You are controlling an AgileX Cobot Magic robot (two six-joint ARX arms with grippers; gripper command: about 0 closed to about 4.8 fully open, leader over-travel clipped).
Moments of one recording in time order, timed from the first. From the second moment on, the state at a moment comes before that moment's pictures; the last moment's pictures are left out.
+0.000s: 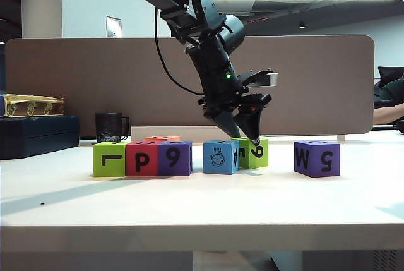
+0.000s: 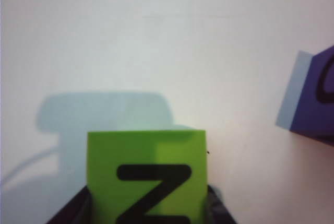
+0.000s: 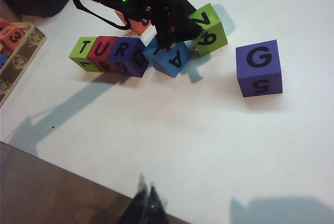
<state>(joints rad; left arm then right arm) -0.63 2.49 2.36 -0.83 0.13 0.32 0.12 0.66 0.76 -0.66 -0.45 0.21</state>
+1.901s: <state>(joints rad) -0.61 2.48 2.36 -0.99 0.38 0.86 0.12 0.66 0.76 -0.66 -0.45 0.21</state>
